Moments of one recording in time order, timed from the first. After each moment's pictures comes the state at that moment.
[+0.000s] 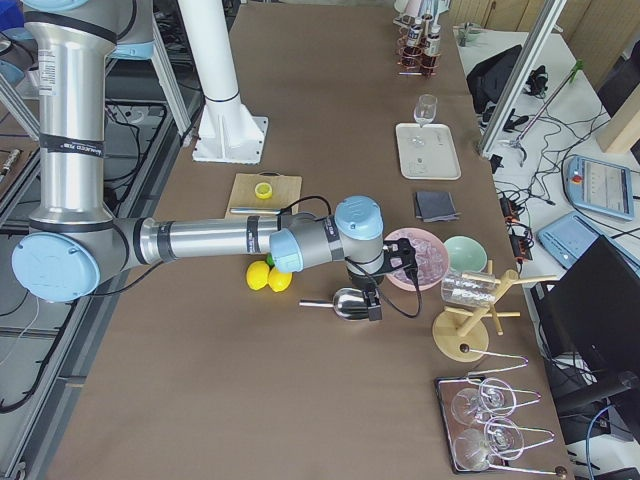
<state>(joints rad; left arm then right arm) -1.48 -2.23 -1.22 -1.55 -2.31 -1.78 1.49 -1.65 1.74 -1.33 2.29 0.09</state>
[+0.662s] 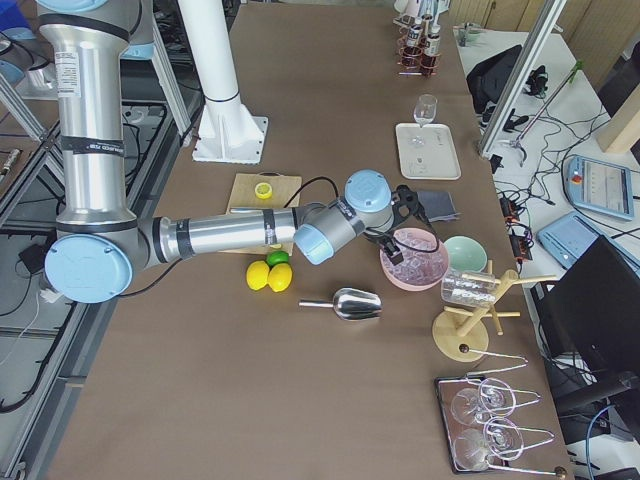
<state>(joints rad) -1.42 -2.21 -1.24 -1.59 -2.31 -1.85 1.39 -1.56 1.71 -1.02 2.48 0.10</state>
